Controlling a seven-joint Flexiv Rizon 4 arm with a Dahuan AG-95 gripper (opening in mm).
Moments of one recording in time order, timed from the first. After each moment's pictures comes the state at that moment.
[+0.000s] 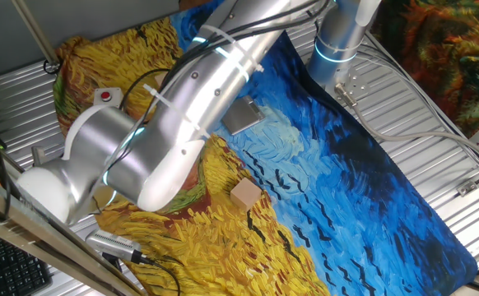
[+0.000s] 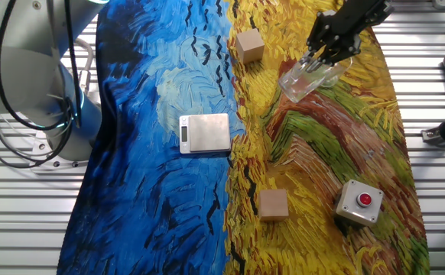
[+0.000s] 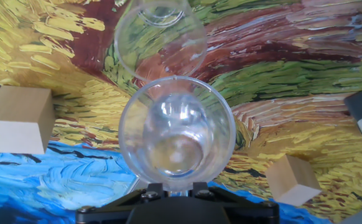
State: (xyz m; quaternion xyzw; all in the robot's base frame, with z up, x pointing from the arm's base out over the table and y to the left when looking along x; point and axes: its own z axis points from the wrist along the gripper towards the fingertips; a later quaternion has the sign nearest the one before) arm 0.553 0.099 0.158 0.23 -0.90 0.12 0.35
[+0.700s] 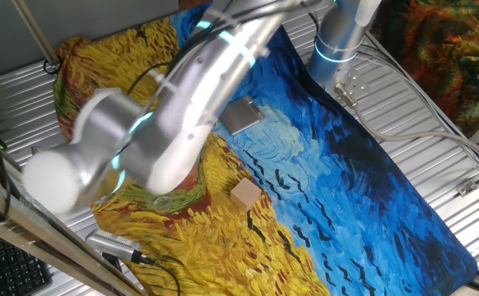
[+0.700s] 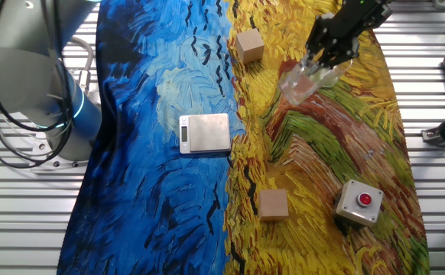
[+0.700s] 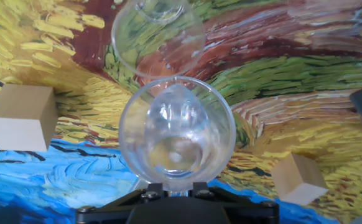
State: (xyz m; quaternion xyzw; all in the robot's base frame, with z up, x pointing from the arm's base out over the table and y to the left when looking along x) arm 0.538 0.087 0.151 0.24 -0.91 0.11 0.31
